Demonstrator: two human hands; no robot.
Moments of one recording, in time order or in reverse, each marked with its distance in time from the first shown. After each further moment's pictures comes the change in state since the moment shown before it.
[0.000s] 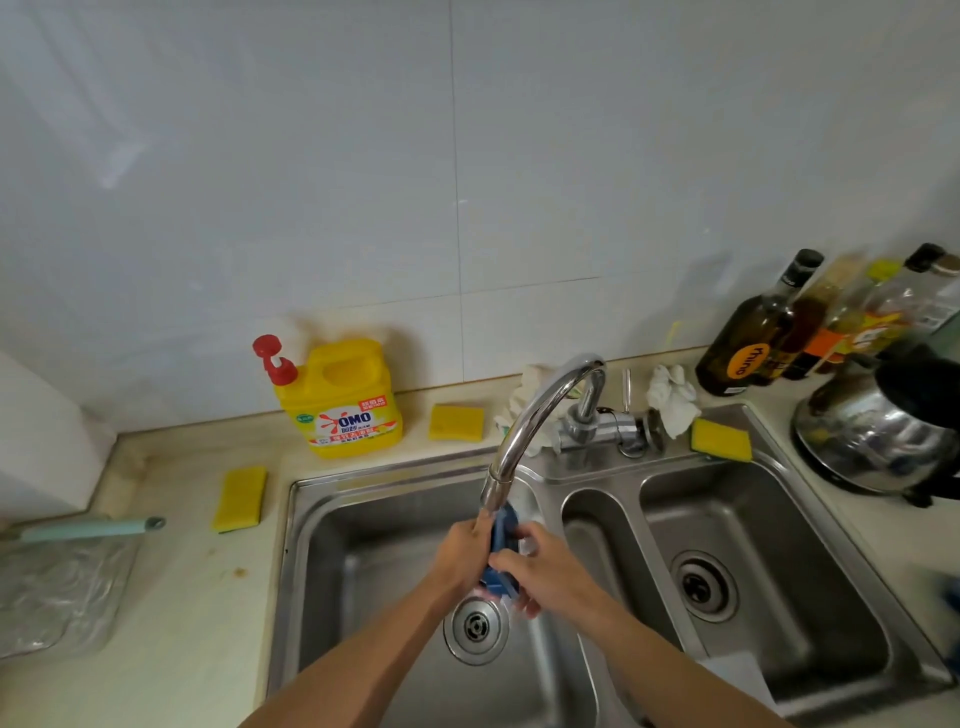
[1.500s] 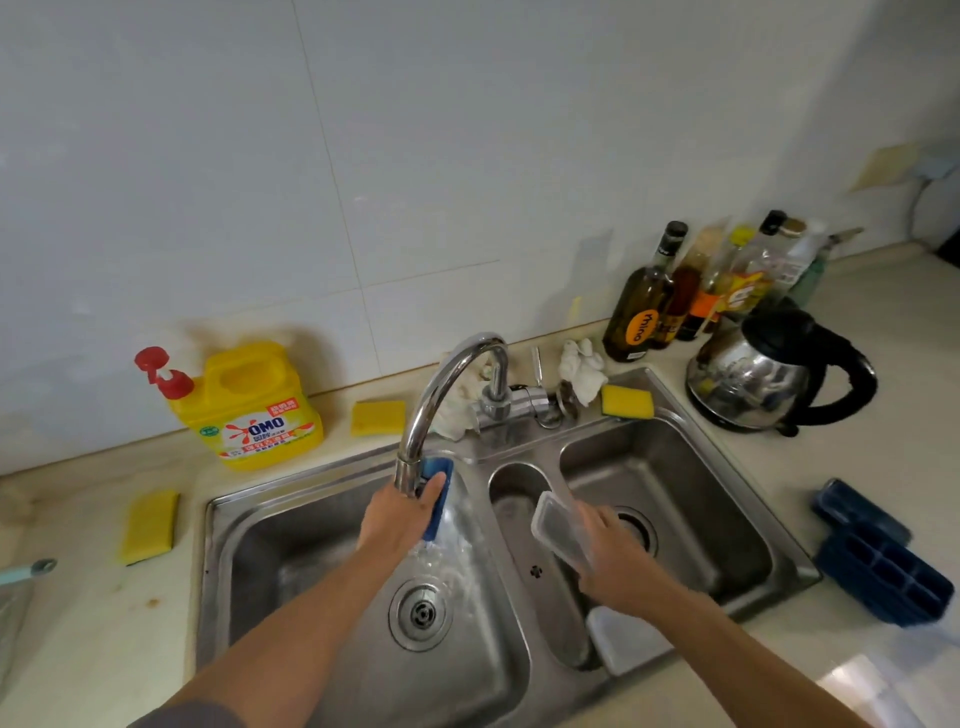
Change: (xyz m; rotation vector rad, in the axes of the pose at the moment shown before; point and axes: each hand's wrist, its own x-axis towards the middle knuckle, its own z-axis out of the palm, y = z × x) left_hand 0.049 0.002 0.010 0.481 0.323 0.055; right_hand -0.074 0.085 -0.117 -0.500 0.219 0.014
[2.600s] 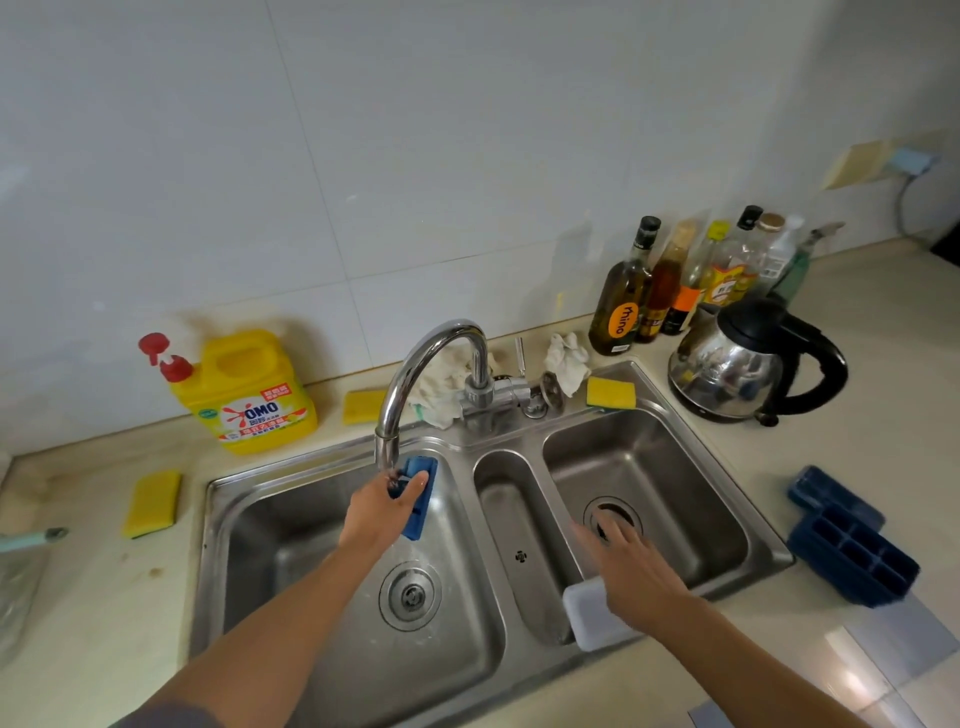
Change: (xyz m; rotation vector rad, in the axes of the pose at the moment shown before) left_hand -0.042 0.001 -0.007 -0.051 0.005 0.073; right_hand -0.040 0.049 0.002 -0.510 0.010 -0.103
